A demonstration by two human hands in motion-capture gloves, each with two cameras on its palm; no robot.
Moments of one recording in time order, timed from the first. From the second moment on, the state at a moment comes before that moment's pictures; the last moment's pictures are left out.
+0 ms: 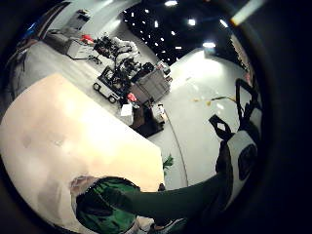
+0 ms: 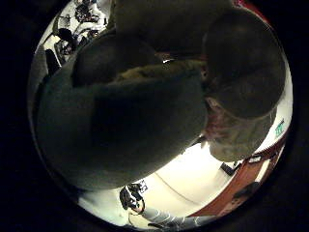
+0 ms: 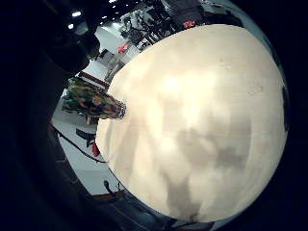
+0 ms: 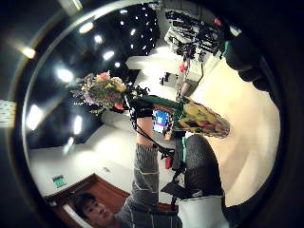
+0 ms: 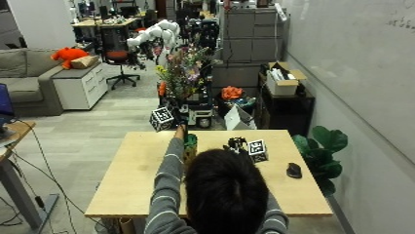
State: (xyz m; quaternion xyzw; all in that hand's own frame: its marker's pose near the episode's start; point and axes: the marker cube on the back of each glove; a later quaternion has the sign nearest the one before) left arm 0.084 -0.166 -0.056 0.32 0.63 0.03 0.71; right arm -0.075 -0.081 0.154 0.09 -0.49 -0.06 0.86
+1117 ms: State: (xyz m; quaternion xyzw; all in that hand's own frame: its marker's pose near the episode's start) left arm -0.050 -0.070 -0.014 0.01 0.38 0.17 0.91; right arm -0.056 -0.038 0.124 0.13 -0.52 -0.10 0.84
